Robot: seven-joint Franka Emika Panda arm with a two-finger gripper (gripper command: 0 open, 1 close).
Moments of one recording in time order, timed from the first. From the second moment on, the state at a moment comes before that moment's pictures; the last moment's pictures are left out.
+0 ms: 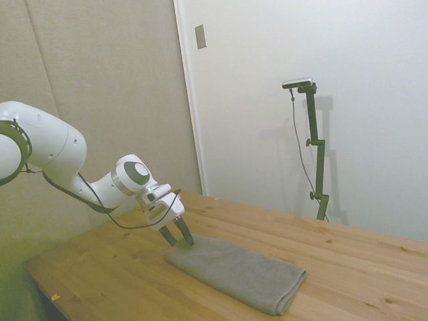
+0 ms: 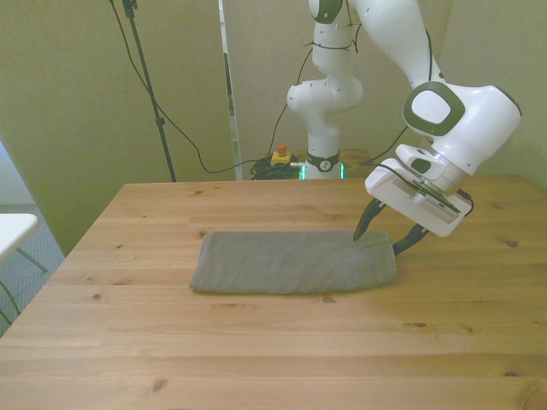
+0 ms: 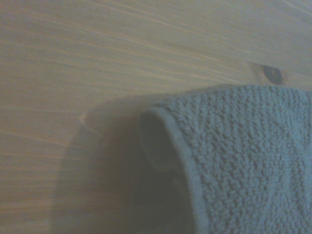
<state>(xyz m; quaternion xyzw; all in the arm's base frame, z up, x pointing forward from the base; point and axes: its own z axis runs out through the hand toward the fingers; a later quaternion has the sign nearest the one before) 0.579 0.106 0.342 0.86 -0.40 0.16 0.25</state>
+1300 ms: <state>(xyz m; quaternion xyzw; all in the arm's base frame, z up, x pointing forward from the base) 0.578 0.073 0.367 0.85 -0.43 0.17 0.24</state>
